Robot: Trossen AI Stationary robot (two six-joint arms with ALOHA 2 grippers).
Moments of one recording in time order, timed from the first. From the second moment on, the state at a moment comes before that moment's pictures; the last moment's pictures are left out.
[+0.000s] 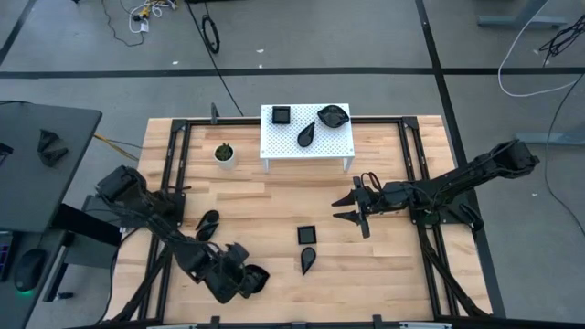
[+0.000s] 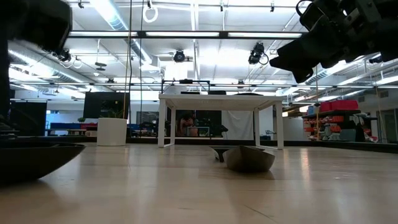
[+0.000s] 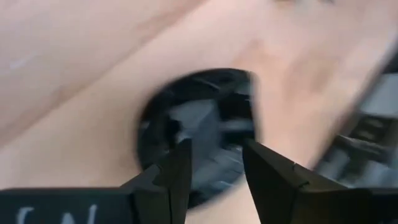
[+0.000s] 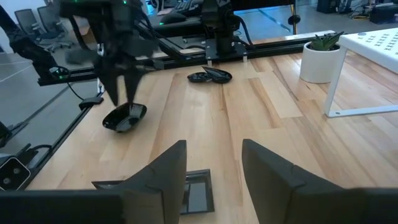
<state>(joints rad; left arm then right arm) -0.79 1.67 0.94 -0.29 -0.34 -1.65 0.22 1.10 0.28 0.59 0.12 0.17</state>
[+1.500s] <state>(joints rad) -0.71 1.64 0.79 -0.16 -0.40 -1.51 0.22 1.10 0.28 0.59 0.12 0.17</state>
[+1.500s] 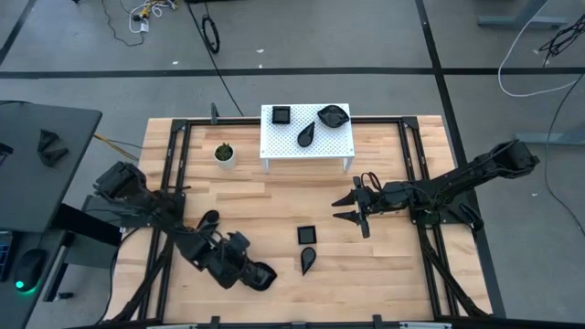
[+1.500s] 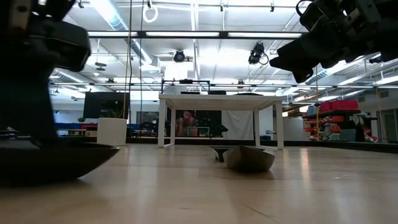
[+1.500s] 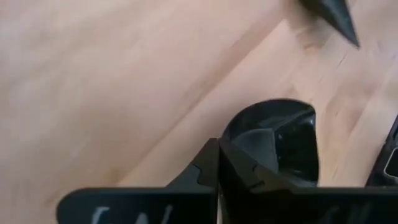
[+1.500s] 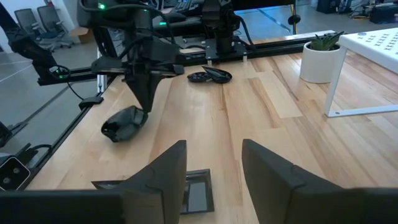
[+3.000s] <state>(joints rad) -0.70 1.71 0.84 -0.24 -0.31 -1.40 0.22 1.10 0.28 0.58 0.12 0.17</state>
